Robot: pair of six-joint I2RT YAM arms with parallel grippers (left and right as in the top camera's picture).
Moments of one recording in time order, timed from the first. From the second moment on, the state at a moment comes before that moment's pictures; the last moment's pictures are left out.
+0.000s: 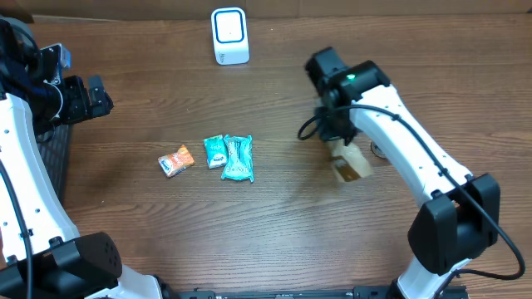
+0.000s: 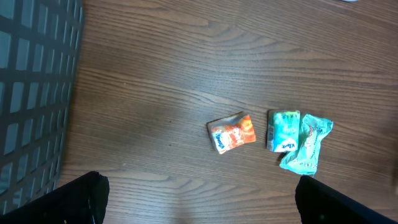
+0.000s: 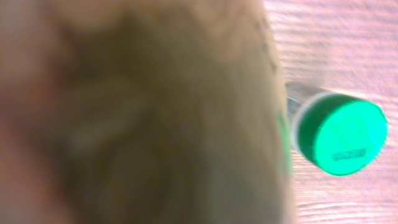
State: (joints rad) left arm 0.39 1.74 2.00 -1.52 0.20 0.09; right arm 0.40 1.86 1.62 -1.25 0.22 0.29
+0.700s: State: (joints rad) left arm 0.39 1.74 2.00 -1.52 0.20 0.09; right arm 0.05 1.86 1.46 -1.15 0.26 0.28
